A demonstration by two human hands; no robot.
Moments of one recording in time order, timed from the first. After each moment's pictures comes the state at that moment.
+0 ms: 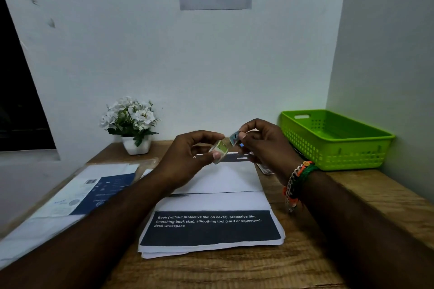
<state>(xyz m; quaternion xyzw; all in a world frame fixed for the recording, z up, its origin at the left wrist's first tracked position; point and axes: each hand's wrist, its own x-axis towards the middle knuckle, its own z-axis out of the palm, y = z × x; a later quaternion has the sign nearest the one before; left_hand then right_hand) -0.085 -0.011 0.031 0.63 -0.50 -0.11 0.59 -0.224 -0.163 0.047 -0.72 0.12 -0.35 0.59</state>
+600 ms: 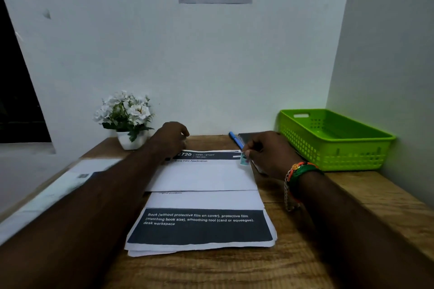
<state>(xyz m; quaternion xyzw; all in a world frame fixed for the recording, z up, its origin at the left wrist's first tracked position) 0.035 -0.061 0.027 0.87 -0.43 0.09 0.22 -0.223 -0.203 0.031 -0.90 0.23 -0.28 0.25</state>
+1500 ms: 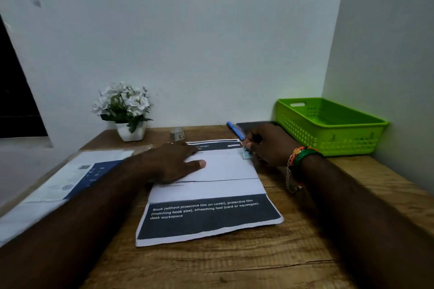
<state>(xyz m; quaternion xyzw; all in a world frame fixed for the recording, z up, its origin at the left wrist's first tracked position) -0.038 -0.005 0.013 0.84 -0.54 -0.01 0.03 -0.229 -0.202 0.032 -0.92 0.22 -0.23 0.24</state>
